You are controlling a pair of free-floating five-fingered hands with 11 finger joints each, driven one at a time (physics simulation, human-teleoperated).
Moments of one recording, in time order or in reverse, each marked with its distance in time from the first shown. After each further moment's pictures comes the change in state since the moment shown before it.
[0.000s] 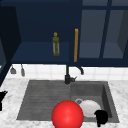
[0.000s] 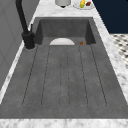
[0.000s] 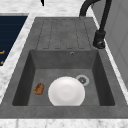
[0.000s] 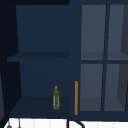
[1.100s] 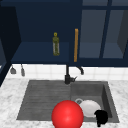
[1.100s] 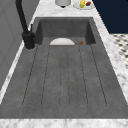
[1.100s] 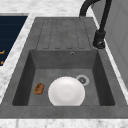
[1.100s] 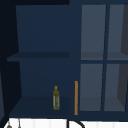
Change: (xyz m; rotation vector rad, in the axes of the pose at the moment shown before) left hand -0.005 0.070 0.118 0.036 -0.014 0.114; right hand 0.000 0.000 0.000 0.000 0.000 0.000
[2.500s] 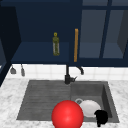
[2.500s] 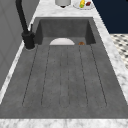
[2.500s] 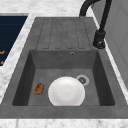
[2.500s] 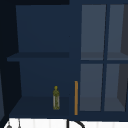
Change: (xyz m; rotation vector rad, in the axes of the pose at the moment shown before) left hand 0.035 0.127 0.018 0.004 0.004 0.052; right hand 0.000 0.000 0.000 0.000 0.000 0.000
